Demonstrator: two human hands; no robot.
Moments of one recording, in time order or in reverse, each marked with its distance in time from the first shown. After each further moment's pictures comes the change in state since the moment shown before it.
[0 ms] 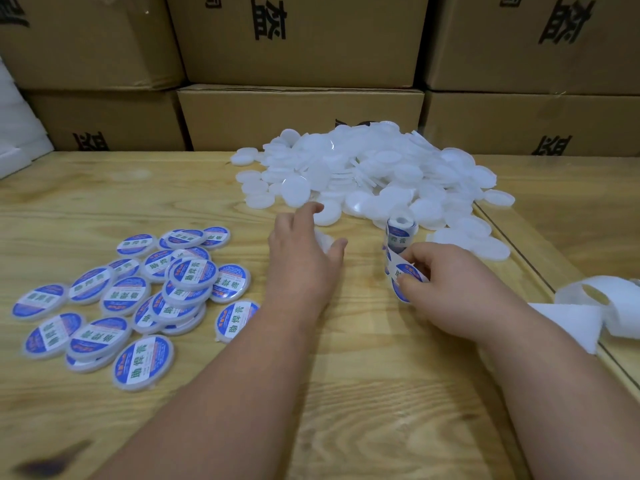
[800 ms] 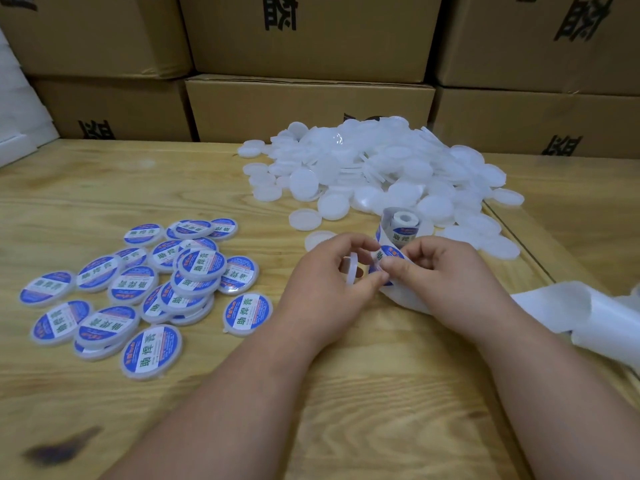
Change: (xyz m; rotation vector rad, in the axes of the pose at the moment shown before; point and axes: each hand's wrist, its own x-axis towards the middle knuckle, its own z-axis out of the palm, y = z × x) left_hand -0.039 0.012 -0.021 -0.350 -0.322 0.003; right_hand 0.001 -0.007 0.018 0.482 0.061 -0.042
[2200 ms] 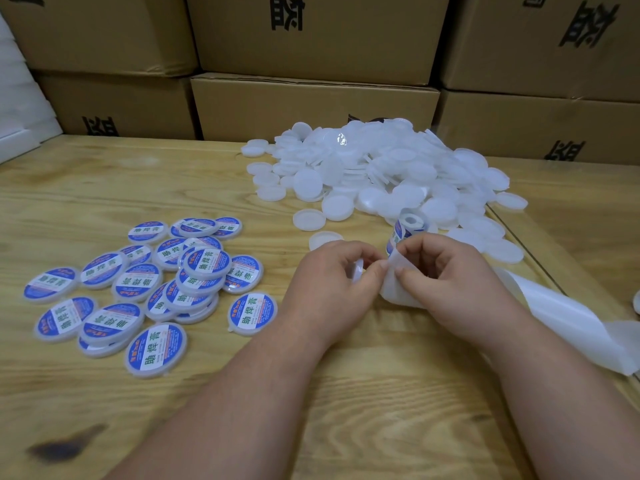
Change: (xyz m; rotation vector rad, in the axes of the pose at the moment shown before) left_hand 0.000 0.003 0.000 0.097 0.062 0.052; right_hand -0.004 -0.003 0.001 -0.002 -0.054 -0.129
